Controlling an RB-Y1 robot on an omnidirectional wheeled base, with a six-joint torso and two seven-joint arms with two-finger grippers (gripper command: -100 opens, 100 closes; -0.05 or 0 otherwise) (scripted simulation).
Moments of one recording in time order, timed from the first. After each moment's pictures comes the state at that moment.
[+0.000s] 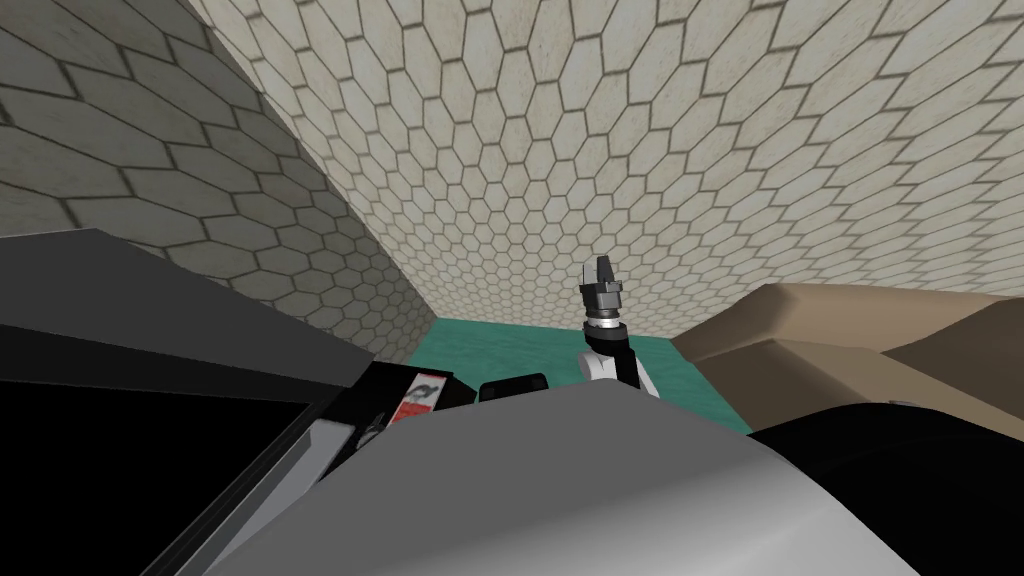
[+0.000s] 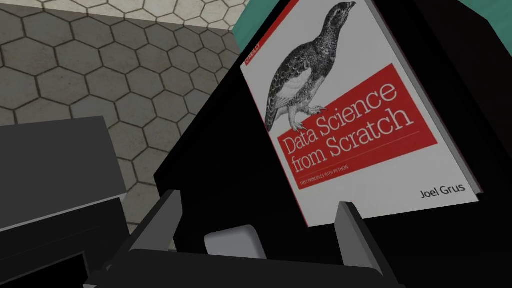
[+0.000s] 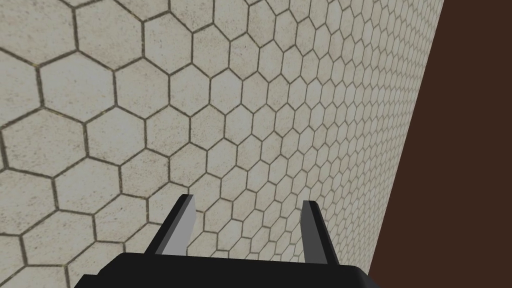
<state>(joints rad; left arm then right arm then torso) 0.84 0.34 0.14 -1.63 0.52 0.10 0.15 0.51 -0.05 0.05 -2.29 0.03 -0.56 0.11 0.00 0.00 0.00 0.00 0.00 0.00</state>
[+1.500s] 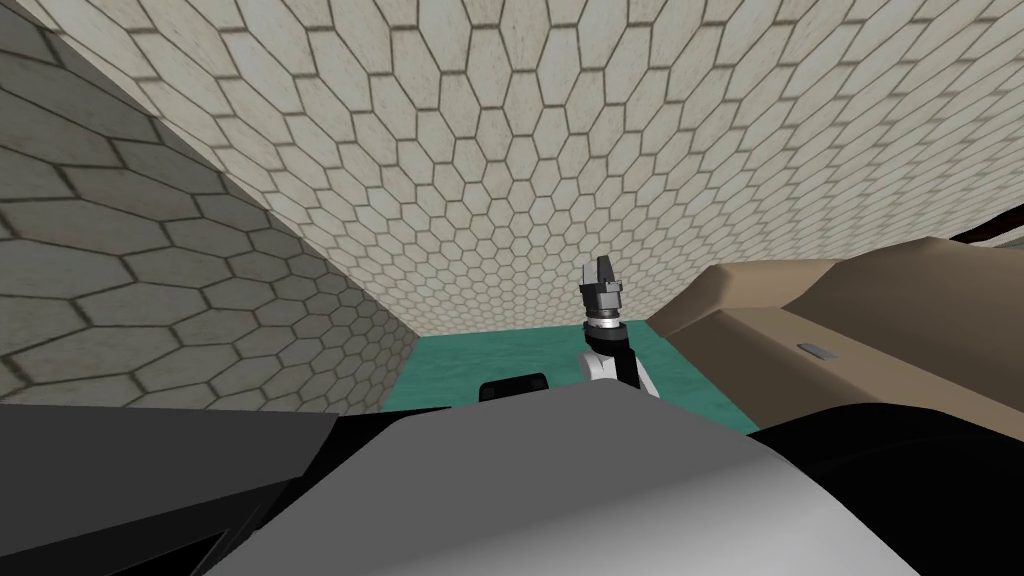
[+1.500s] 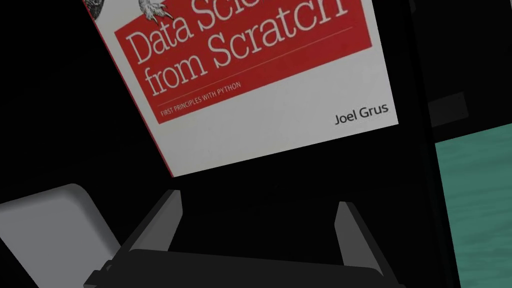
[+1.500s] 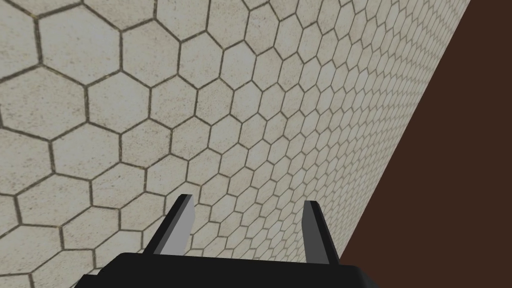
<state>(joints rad) 0.95 0.35 0.15 -1.35 0.87 0.39 0.21 0.51 -0.05 0.05 -2.29 0.03 -0.56 0.11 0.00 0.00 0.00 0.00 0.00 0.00</state>
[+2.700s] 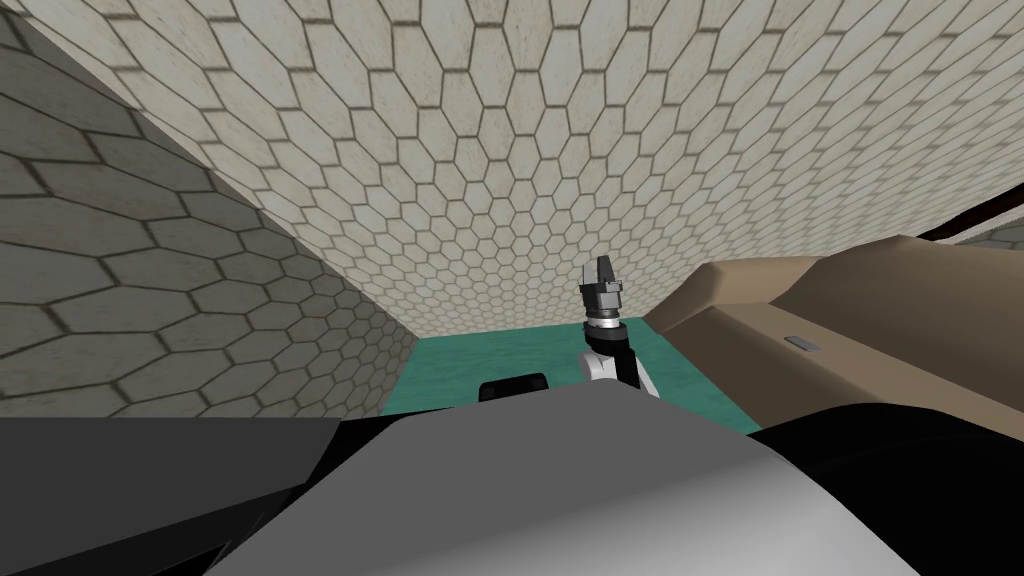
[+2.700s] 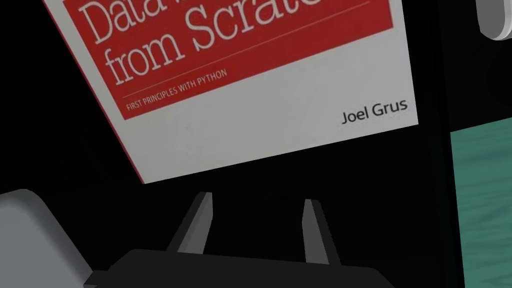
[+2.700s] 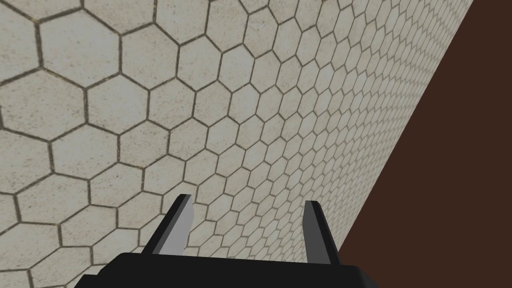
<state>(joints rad) 0.90 0.32 0.13 -1.23 0.90 0.38 0.20 0.51 -0.05 0.05 -2.29 0.03 -0.56 0.11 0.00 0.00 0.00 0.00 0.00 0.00</state>
